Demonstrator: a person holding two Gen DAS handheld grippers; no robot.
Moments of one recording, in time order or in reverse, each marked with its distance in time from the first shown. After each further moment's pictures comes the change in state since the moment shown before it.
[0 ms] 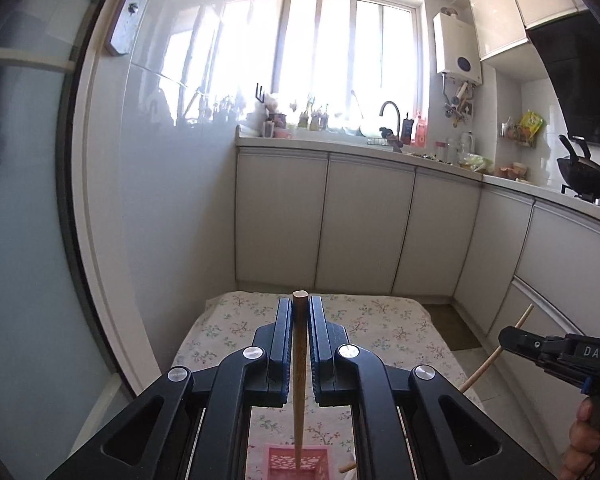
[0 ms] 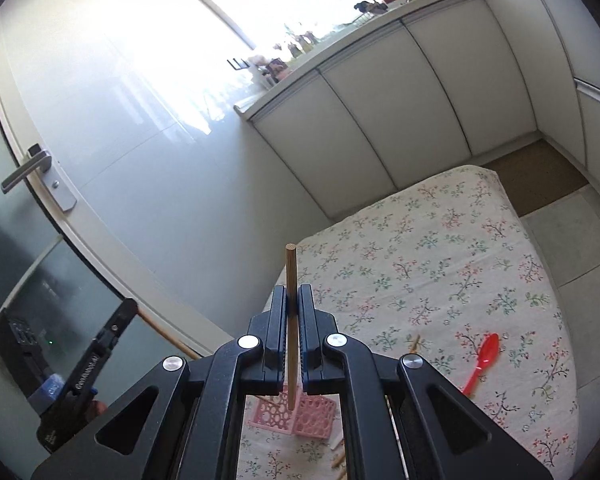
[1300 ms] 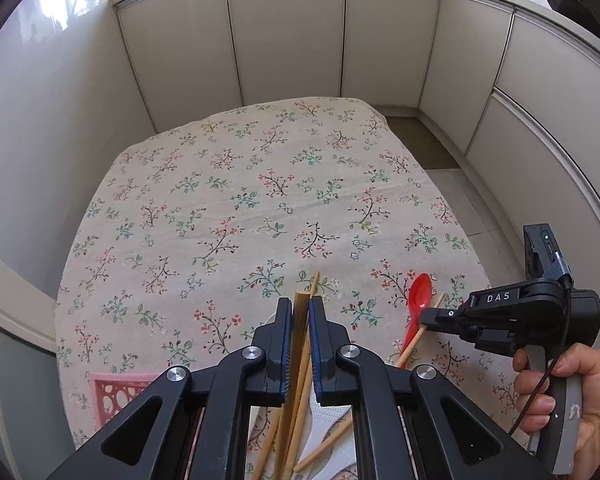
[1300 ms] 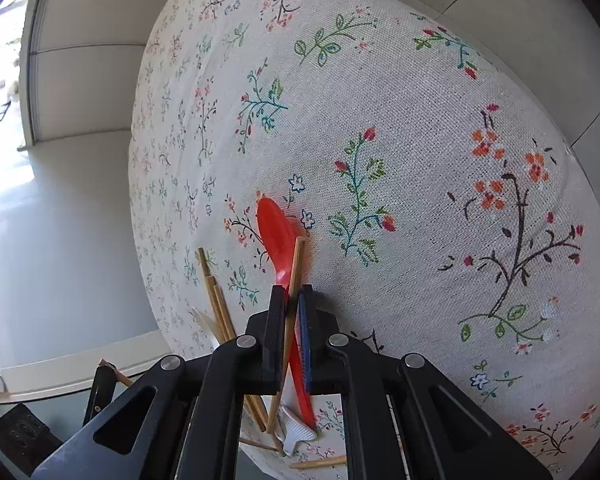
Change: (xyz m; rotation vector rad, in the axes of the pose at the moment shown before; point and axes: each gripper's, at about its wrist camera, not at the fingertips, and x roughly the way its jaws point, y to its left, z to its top) left arm 0.141 -0.141 -0.105 0.216 0.651 -0.111; right arm 0.090 -0.283 -0.094 0.797 0.495 -0.210
